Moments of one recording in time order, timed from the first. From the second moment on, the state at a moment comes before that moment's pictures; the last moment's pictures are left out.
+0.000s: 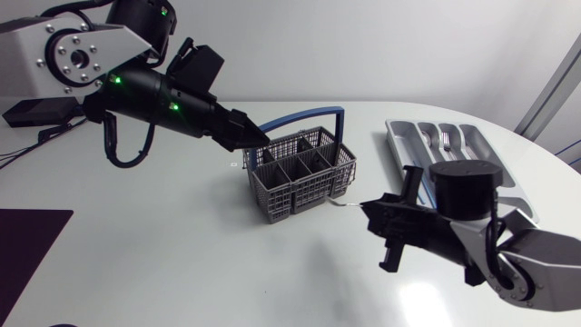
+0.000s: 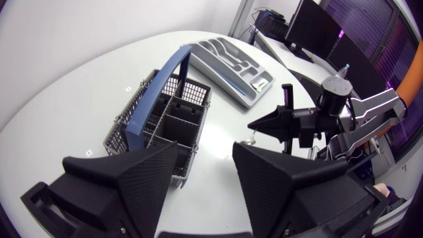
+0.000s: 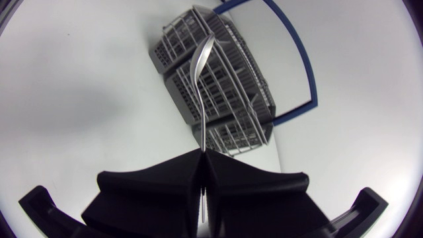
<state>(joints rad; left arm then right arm) -0.41 1.52 1.28 -0.58 0.53 0.18 0.42 1.25 0.39 0.27 -0.03 -1.06</state>
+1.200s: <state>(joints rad) -0.38 1.44 1.17 -0.56 0.52 0.17 -0.69 1.76 0.72 0.27 -0.60 -1.92</state>
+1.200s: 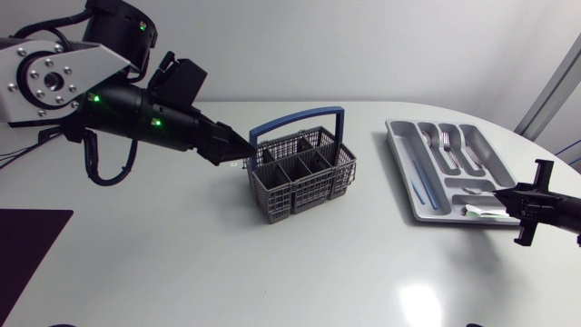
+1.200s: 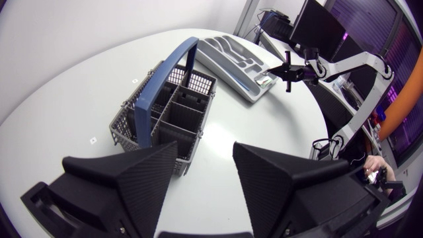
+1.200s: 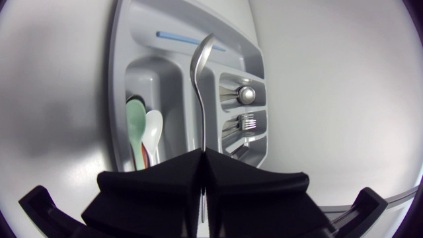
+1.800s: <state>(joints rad) -0.38 1.43 1.17 -0.56 0.51 0.16 -0.70 1.89 0.73 0.34 -0.53 -2.05</state>
